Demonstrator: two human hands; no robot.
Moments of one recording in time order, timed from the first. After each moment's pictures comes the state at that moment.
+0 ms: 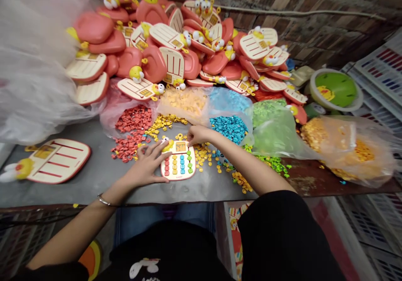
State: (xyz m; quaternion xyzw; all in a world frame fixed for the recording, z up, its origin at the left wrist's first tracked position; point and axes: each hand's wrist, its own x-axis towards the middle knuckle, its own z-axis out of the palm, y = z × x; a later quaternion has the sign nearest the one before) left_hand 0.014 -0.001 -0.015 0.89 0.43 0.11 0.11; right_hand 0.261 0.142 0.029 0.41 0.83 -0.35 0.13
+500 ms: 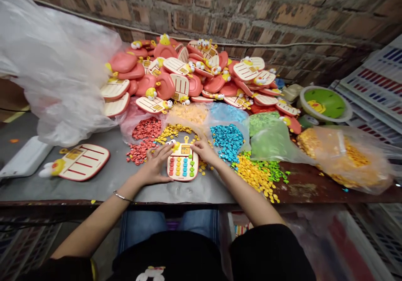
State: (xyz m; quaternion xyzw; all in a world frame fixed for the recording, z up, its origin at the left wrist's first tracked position) left_hand 0.006 0.000 -0.022 0.89 0.39 0.23 0.06; right_hand 0.262 0.063 0.013 0.50 0.66 -0.49 -0.25
